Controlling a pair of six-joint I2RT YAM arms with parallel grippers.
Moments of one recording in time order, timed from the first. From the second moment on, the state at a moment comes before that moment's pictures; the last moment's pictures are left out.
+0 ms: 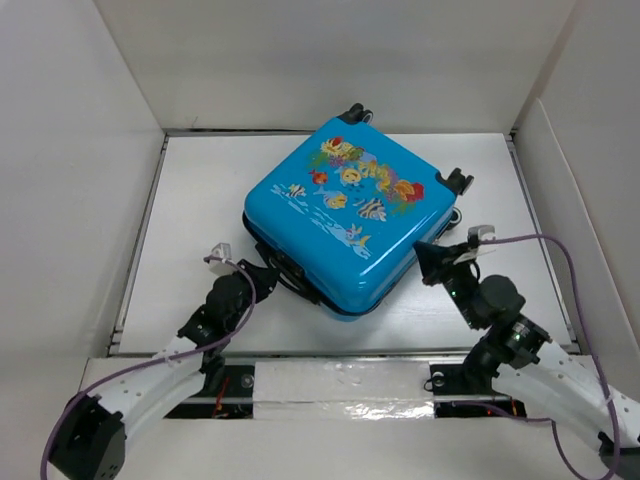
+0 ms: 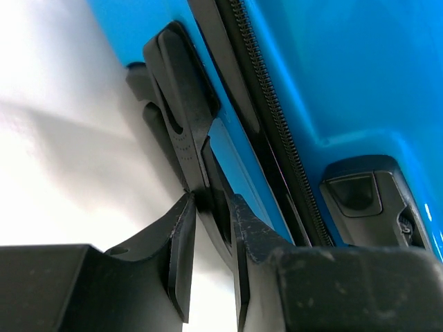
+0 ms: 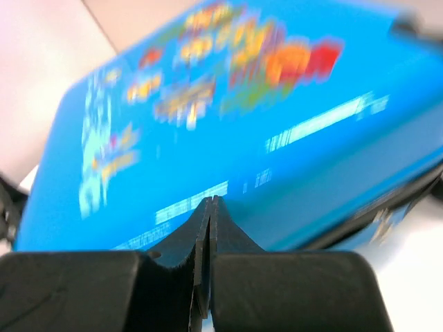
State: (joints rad) left arm -0.55 0.68 0.10 0.21 -0.20 -0.97; right arm 0.85 0.42 0.40 0.07 0.43 0.30
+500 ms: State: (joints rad) left arm -0.74 0.49 0.32 -0.15 -0.41 -0.90; right arm 0.91 0.25 0.33 -0.10 0.12 0.37
